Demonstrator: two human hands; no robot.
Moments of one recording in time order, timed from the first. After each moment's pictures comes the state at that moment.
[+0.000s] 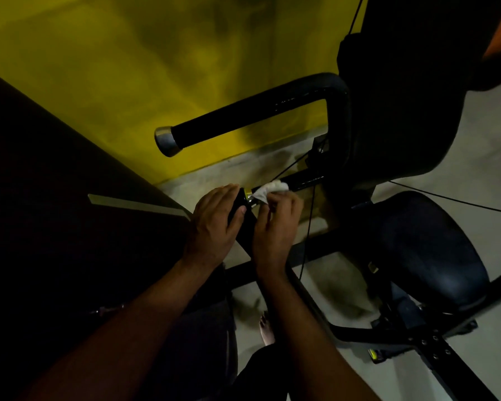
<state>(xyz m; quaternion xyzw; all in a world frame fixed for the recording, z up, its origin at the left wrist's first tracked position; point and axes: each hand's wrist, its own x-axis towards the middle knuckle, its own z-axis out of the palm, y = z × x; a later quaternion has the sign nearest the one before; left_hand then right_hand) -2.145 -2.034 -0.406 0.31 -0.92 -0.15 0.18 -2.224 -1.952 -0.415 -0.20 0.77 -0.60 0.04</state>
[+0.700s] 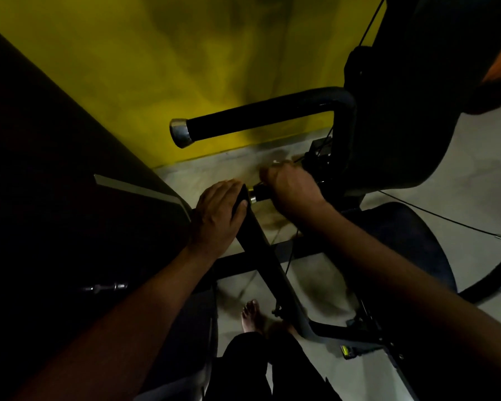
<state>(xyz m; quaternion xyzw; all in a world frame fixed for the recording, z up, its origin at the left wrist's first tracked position) -2.152 -2.026 -0.410 0.33 -0.91 -0.13 0.22 -2.337 -1.967 -0.349 -0.63 0.77 -0.05 0.09</state>
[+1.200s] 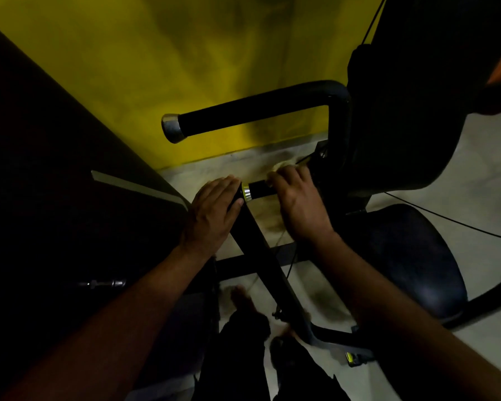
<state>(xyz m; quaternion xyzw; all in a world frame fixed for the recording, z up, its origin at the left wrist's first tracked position) -2.150 -2.027 -0.409 0.32 -0.92 -0.11 0.21 -2.338 -1.928 -0.388 -0.60 0.76 -0.24 -0.02</state>
